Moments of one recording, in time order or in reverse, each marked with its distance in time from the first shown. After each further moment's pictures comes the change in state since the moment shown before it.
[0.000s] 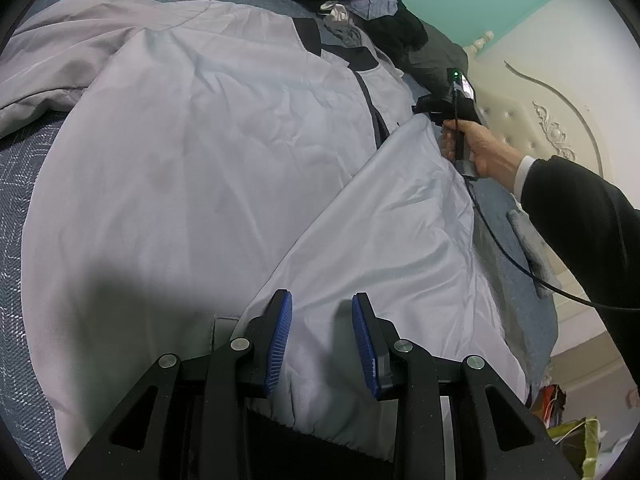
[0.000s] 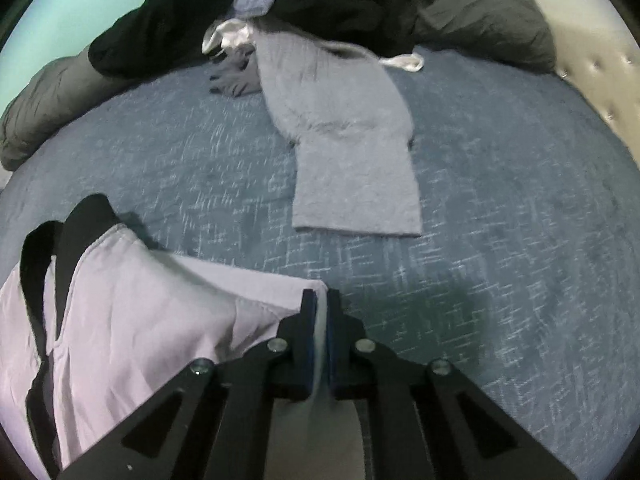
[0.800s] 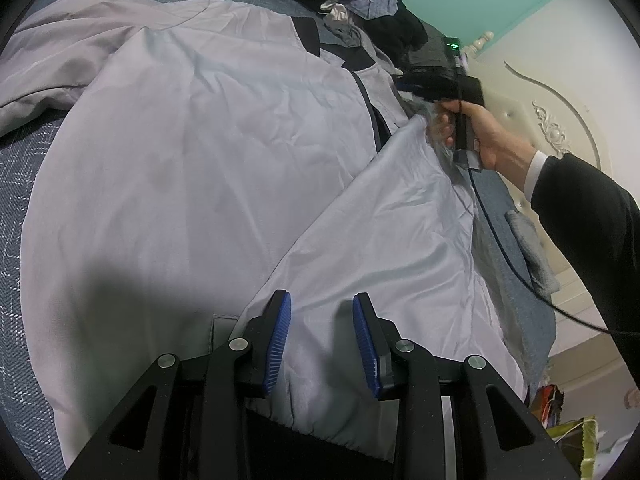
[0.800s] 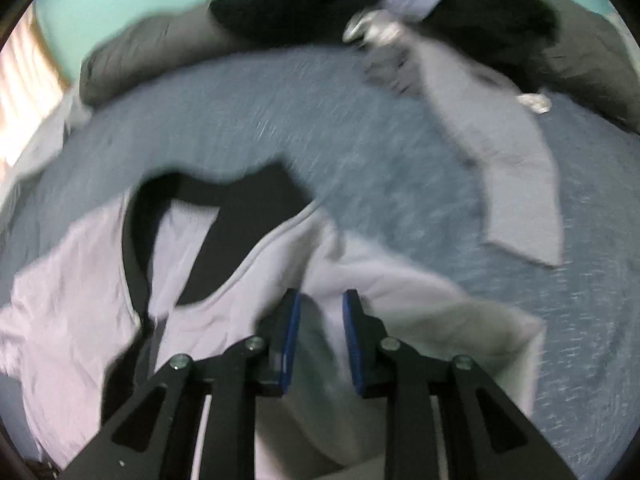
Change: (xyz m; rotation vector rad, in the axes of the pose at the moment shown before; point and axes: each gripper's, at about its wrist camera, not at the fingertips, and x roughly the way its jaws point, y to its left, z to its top) left arm 0.001 0.003 0.004 -0.006 0.002 -0.006; right arm -0.039 0.073 -0.001 -0.159 -0.036 0.182
